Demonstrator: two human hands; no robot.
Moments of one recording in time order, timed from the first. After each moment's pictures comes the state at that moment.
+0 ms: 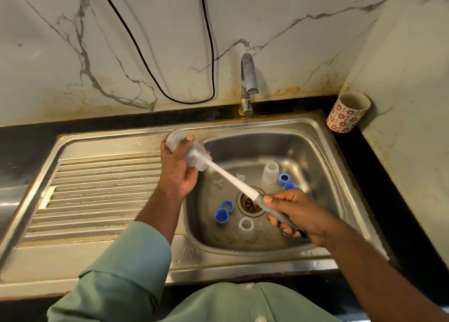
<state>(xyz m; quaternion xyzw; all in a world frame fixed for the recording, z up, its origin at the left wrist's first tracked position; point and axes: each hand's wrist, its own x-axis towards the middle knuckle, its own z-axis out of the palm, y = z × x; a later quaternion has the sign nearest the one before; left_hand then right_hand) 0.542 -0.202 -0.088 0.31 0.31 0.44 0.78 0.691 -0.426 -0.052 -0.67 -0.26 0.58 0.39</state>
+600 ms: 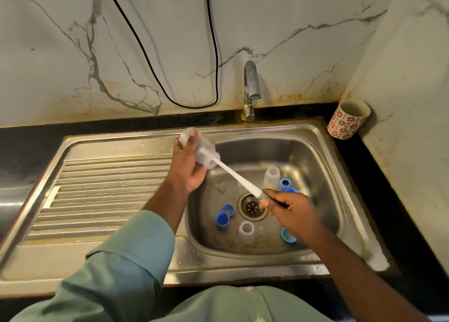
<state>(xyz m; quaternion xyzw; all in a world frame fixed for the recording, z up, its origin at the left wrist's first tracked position) 0.548 -0.193 -0.082 0.33 0.28 0.38 0.82 0.686 -0.425 -0.074 -0.76 -0.37 0.34 0.41</state>
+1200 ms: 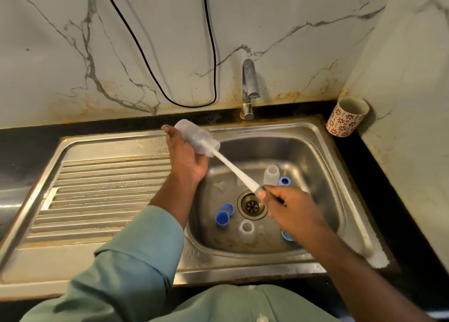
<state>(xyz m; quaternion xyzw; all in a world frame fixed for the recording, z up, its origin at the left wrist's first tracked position) 0.572 -0.200 -0.058 0.20 0.39 0.46 0.77 0.666 -0.422 -0.032 -0.79 -0.37 0.34 0.36</state>
